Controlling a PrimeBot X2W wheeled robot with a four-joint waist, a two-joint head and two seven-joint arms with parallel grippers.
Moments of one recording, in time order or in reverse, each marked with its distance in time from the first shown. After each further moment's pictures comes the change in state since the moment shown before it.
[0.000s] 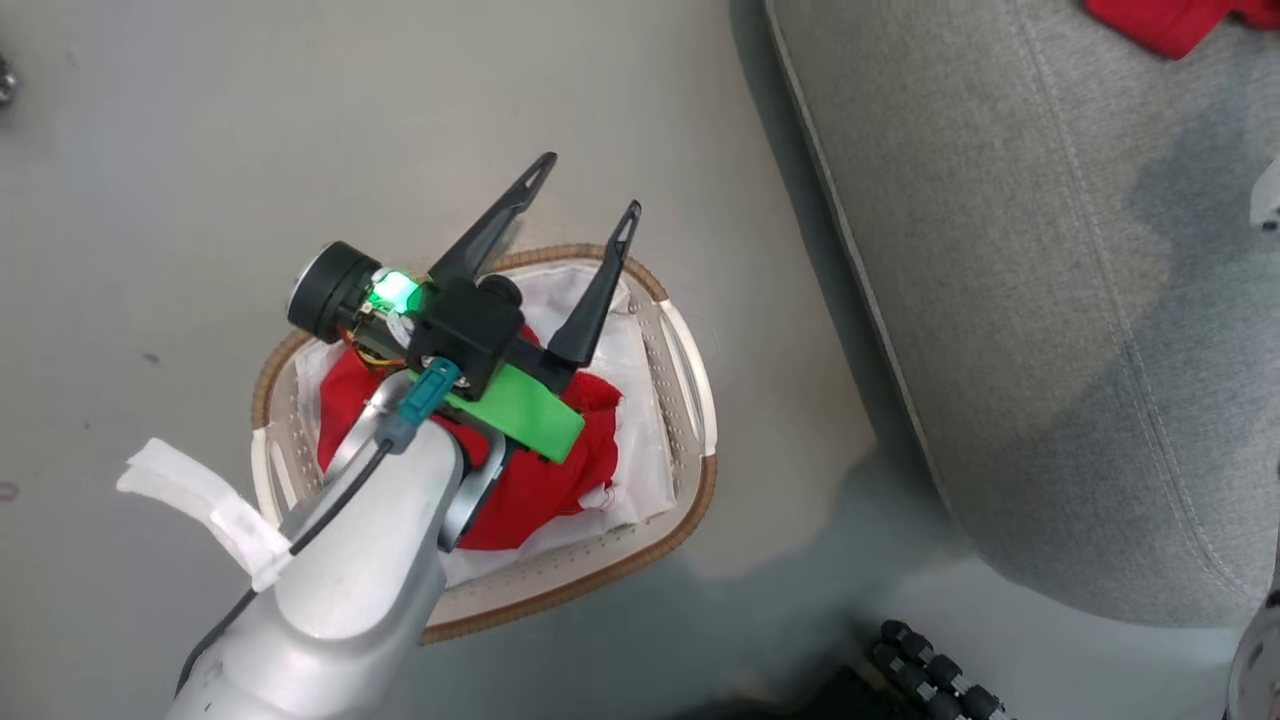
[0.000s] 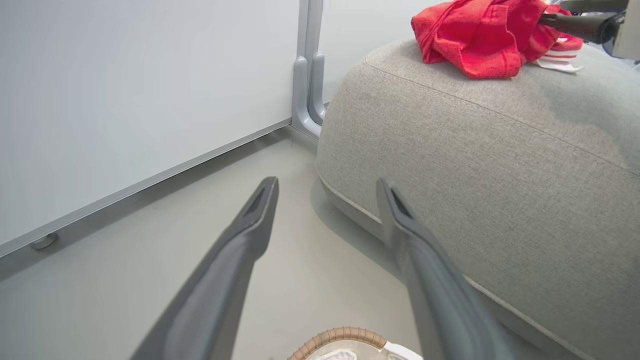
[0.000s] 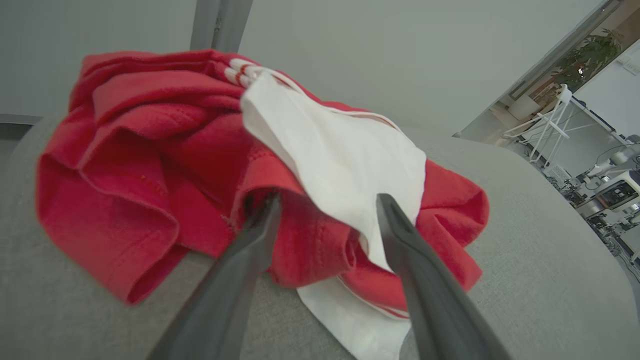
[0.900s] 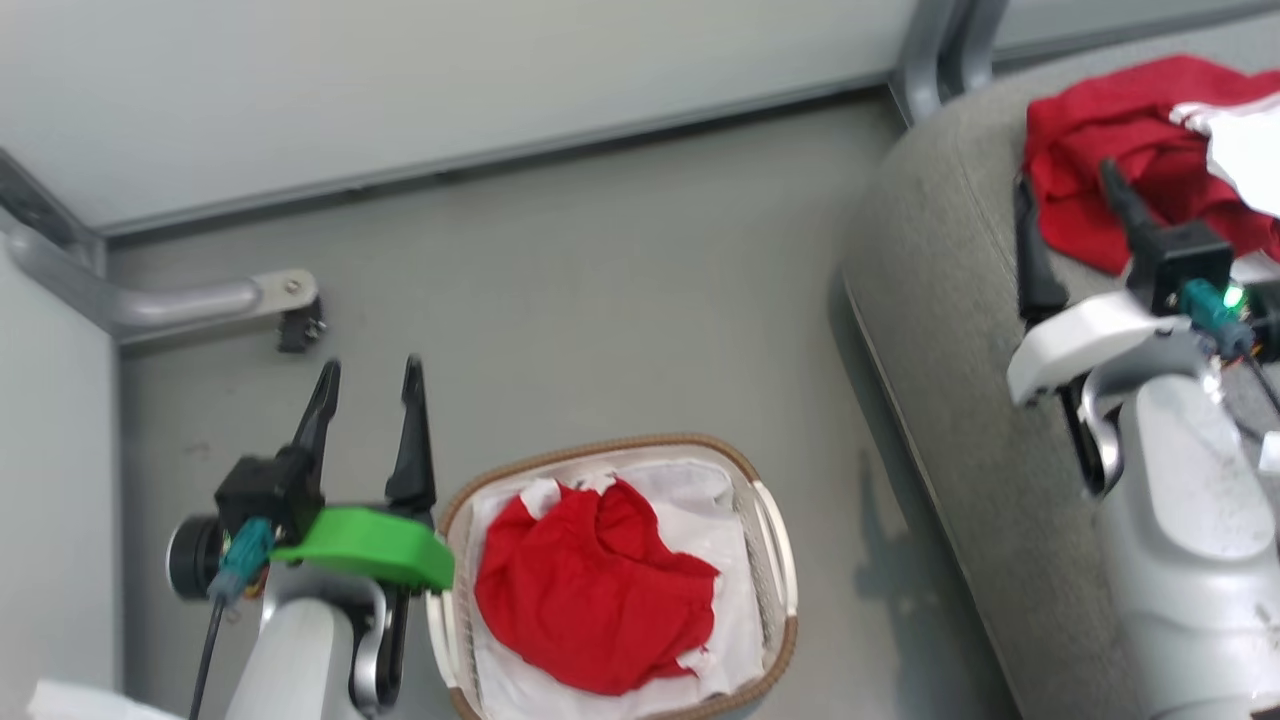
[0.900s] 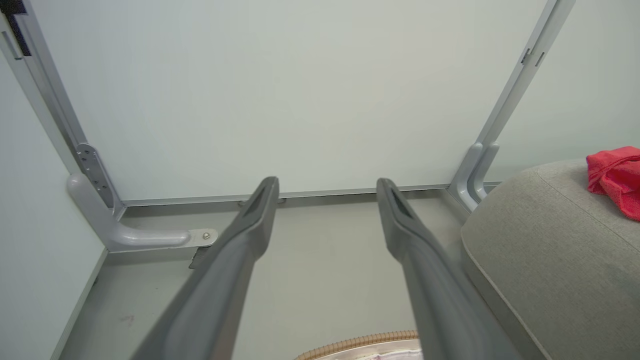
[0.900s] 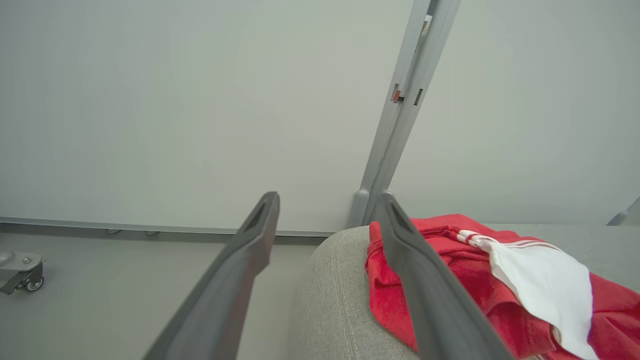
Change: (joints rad) left arm 0.373 -0.109 0.444 0.019 -0.059 0.027 0.000; right arm 0.261 0.108 0.345 -0.072 0.227 0.000 0.000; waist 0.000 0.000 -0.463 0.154
